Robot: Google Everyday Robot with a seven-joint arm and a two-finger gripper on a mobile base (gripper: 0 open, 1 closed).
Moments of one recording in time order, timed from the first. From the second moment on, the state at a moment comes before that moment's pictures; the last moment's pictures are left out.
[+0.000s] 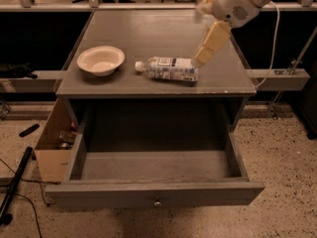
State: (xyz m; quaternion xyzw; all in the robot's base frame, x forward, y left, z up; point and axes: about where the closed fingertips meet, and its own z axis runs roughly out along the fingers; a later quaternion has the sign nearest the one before) arm 0.623 -0.100 0.980 -0.63 0.69 0.09 0.33
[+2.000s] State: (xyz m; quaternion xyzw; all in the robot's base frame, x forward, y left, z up) arm 0.694 -0.092 0.854 -0.61 0.72 0.13 0.29
